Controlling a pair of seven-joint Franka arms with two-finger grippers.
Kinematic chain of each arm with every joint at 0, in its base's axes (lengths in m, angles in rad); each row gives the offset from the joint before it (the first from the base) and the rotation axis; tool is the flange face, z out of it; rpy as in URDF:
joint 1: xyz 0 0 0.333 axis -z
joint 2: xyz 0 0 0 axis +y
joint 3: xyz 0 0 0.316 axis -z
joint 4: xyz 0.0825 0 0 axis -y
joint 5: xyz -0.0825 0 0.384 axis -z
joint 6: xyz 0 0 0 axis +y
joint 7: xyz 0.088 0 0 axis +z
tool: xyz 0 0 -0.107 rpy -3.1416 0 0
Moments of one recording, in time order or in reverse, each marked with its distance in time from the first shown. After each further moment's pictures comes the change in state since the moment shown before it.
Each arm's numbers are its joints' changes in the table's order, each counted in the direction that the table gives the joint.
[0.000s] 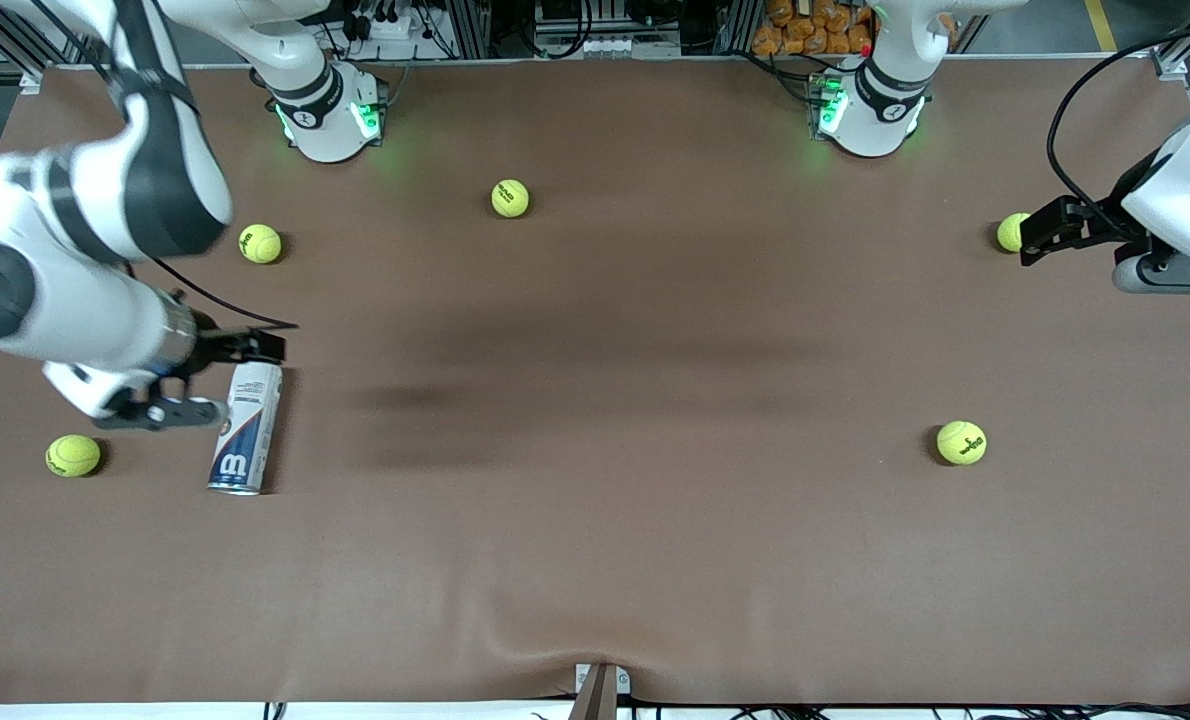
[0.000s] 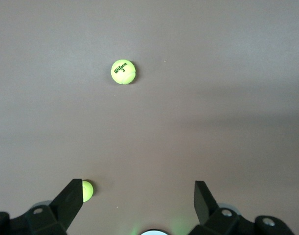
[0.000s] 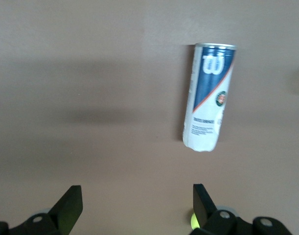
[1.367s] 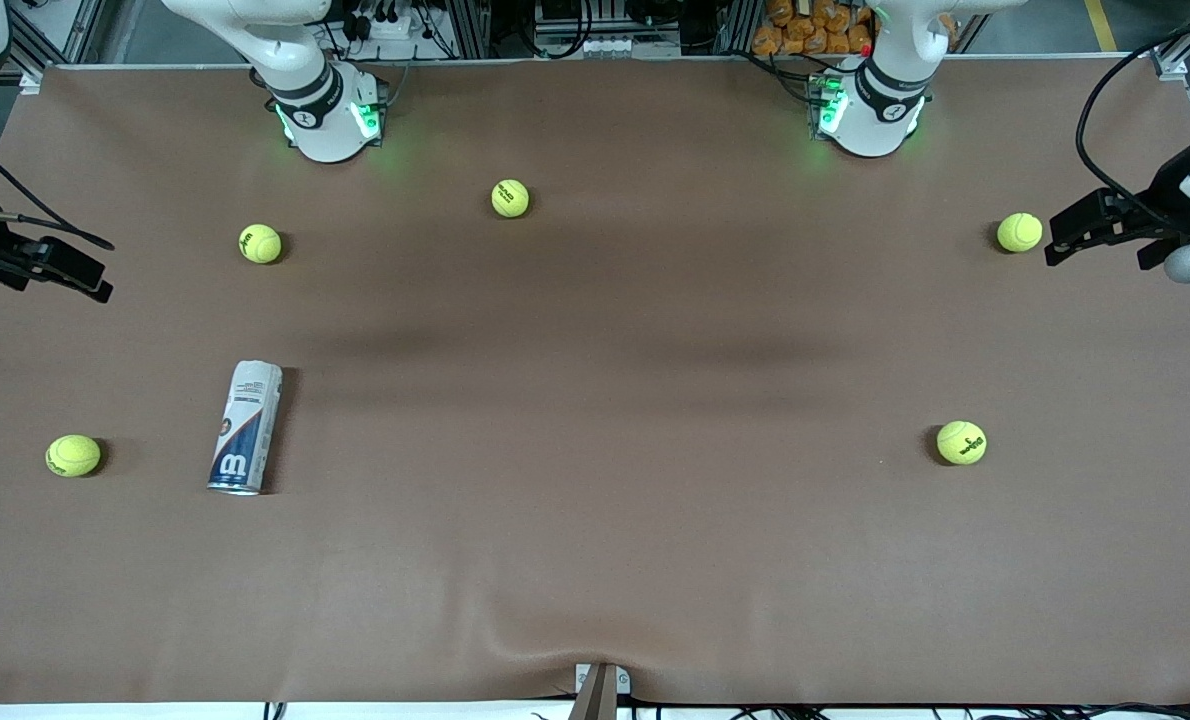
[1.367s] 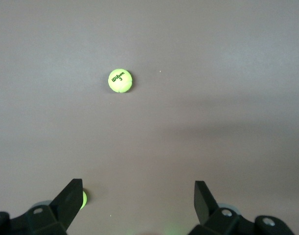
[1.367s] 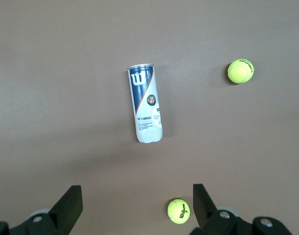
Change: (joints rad) left arm -0.016 -0.023 -0.035 0.003 0.061 -0.022 -0.038; right arm 0.202 -0.356 0.008 -0.085 -0.004 0.041 0.003
